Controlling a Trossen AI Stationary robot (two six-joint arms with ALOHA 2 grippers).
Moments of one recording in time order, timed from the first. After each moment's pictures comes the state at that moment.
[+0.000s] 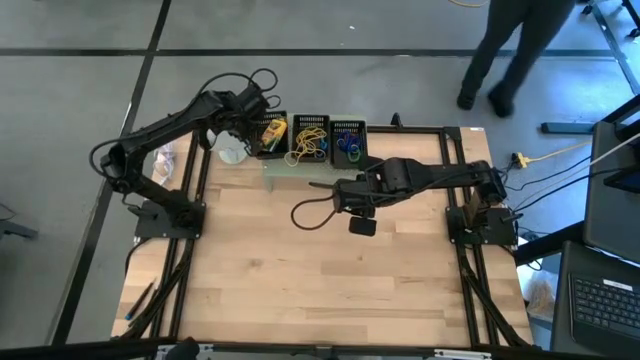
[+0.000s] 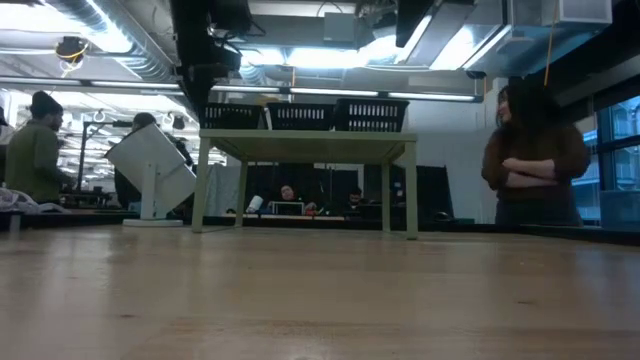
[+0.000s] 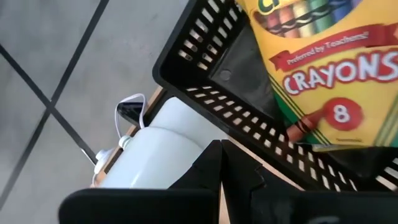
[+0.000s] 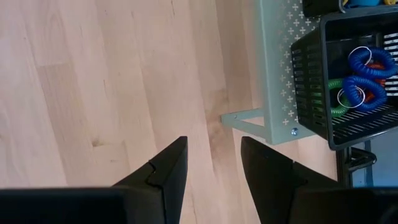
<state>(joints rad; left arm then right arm) 0.66 1.43 1.40 -1.19 -0.35 0.05 0.17 1.89 2.07 -1.57 0.32 0.25</state>
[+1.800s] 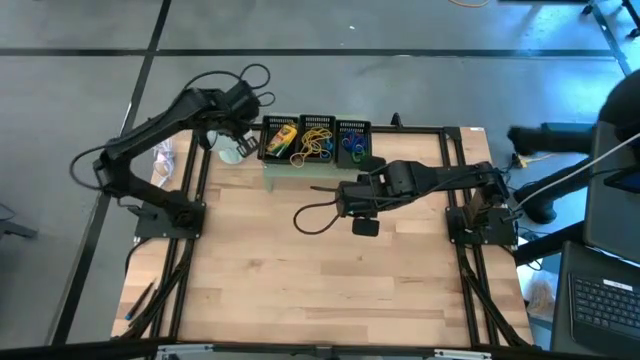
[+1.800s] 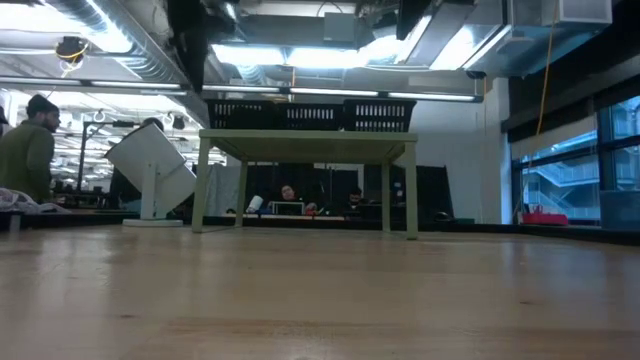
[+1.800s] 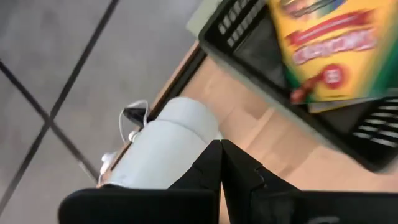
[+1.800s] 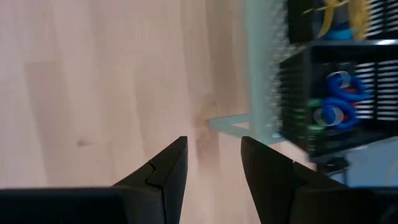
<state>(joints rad) 0.60 1.37 1.51 -1.32 -0.35 0.03 0.20 1.87 2.07 -1.57 0.37 0.22</state>
